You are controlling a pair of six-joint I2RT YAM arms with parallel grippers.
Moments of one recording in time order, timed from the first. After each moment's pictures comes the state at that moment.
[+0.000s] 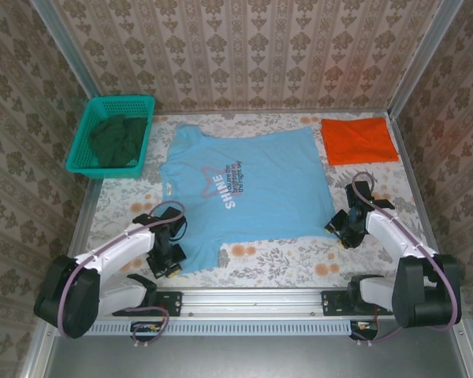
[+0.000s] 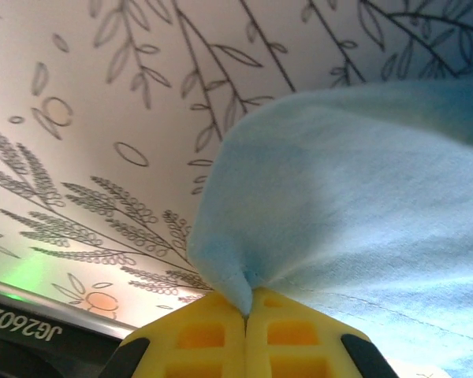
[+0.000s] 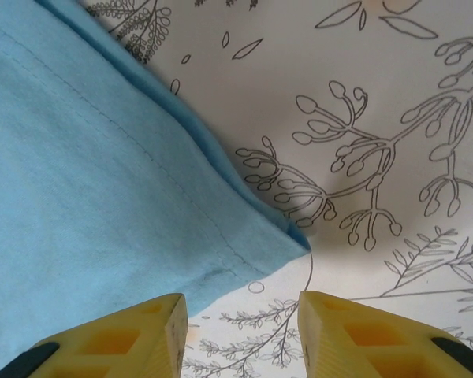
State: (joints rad) left arm -0.52 1.14 0.51 -1.05 0.12 -1.00; right arm -0.01 1.22 0.61 -0.79 -0.15 0.84
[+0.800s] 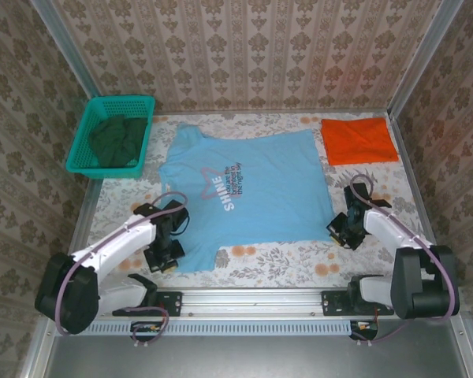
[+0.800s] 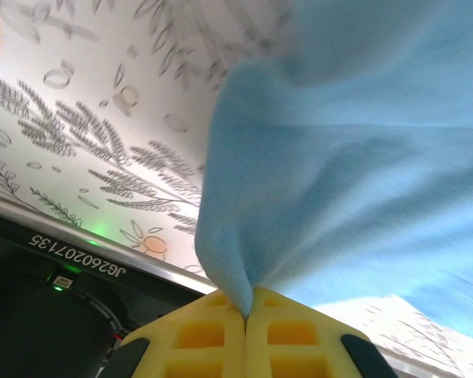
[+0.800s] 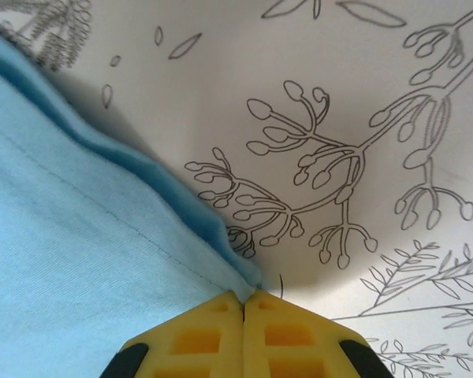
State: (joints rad) left arm -0.56 1.19 0.69 -1.23 0.08 -0.94; right arm -0.01 1.23 0.60 -0.79 -0.12 0.86
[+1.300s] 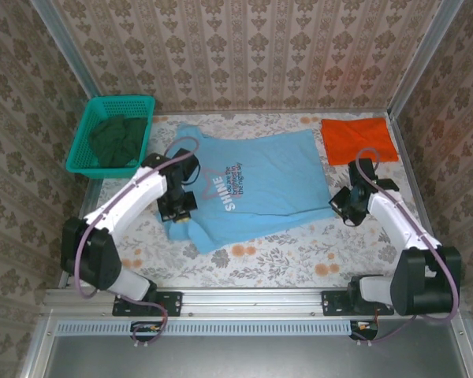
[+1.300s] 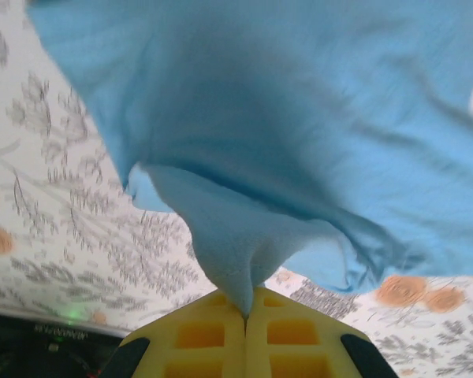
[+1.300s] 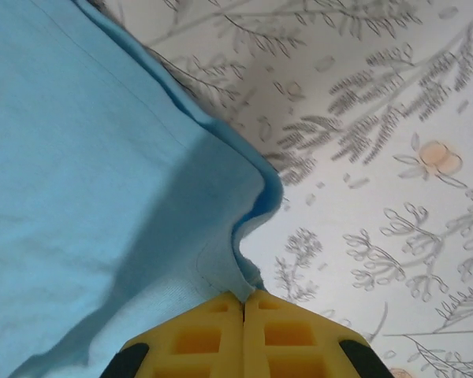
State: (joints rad) left arm -0.45 1.60 1.36 -1.32 0.04 -0.69; right arm -0.01 1.38 0.95 -0.85 -0.08 0.84
